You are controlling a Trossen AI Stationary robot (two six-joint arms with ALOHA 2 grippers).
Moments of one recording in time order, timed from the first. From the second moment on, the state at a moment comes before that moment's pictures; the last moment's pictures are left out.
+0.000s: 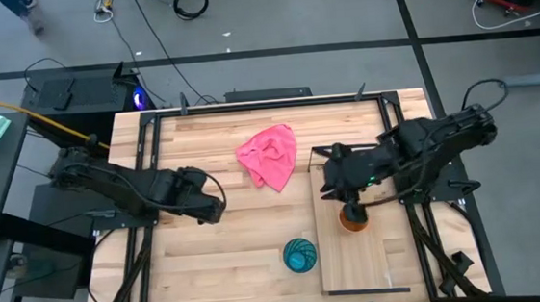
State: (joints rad) left arm -0.35 1.41 1.36 -1.43 -0.26 -1.47; right arm 0.36 1.44 1.72 -1.17 0.15 0.36
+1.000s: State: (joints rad) left arm -0.35 1.37 1.04 -1.01 -0.25 -1.50; right arm 0.44 1.81 1.77 -1.09 -0.04 0.31
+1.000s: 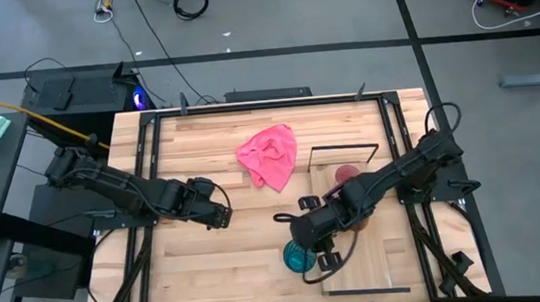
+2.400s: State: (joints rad) left arm -0.35 1.37 1.04 -1.00 -0.25 -1.47; right arm 0.38 1.90 1.75 -1.08 -0.05 0.30
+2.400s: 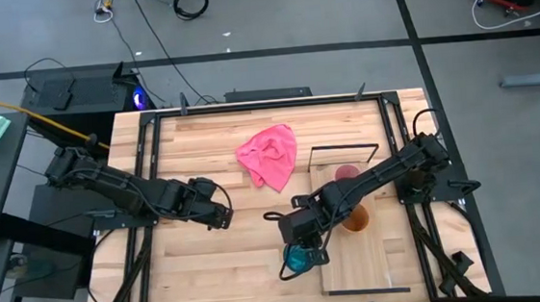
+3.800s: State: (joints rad) left arm -0.35 1.37 1.04 -0.99 -0.29 -1.48; right arm 0.35 1.90 2.08 -1.34 -0.03 0.26
